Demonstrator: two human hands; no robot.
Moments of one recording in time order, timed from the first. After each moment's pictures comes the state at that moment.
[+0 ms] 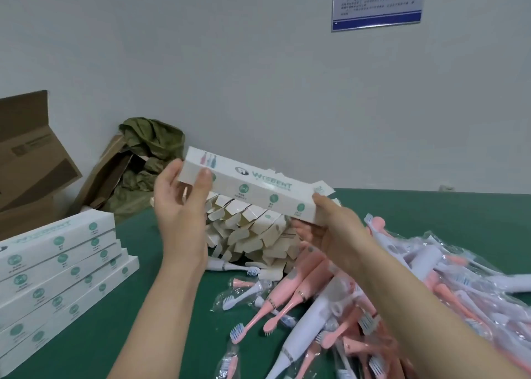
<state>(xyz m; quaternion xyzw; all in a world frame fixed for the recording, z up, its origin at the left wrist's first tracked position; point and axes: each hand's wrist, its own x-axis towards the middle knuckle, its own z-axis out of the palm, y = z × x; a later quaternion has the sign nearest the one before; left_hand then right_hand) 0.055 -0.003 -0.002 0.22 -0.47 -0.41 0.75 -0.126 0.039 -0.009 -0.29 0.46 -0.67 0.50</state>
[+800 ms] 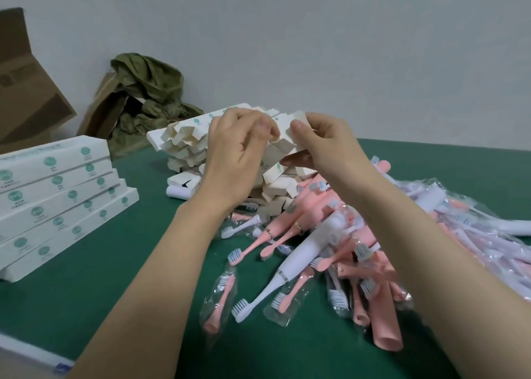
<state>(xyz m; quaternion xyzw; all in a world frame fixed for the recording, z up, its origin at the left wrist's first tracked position) 0.026 0.007 -0.023 0.29 -0.77 -0.08 0.56 -0.105 0.053 -0.002 -0.59 0.53 -0.56 0.24</state>
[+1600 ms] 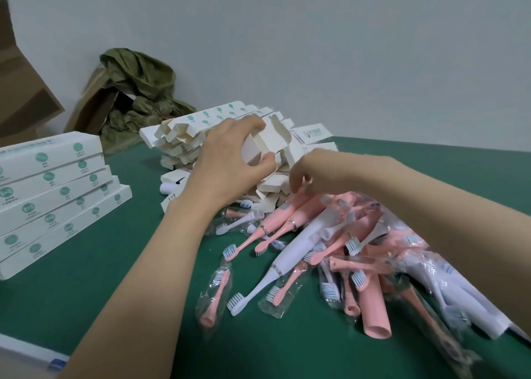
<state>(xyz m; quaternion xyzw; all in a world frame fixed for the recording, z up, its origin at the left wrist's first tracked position) 0.034 -0.006 -0.036 0.36 -0.81 -0.04 0.47 -0.150 0.023 -0.013 -0.78 0.62 0.02 -0.01</state>
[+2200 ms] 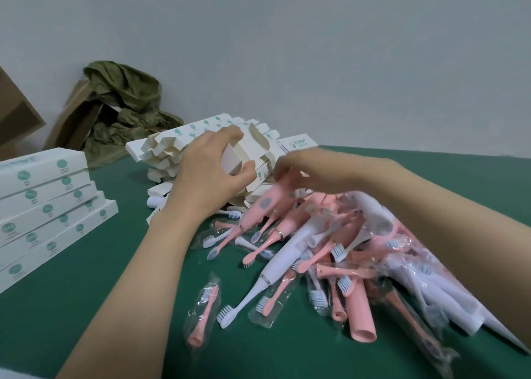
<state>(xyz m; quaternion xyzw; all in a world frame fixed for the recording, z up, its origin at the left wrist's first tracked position) 0.039 -0.003 -0.031 0.34 -0.79 -0.02 0.50 -0.165 0.032 0.001 -0.82 0.57 -0.06 -0.02</state>
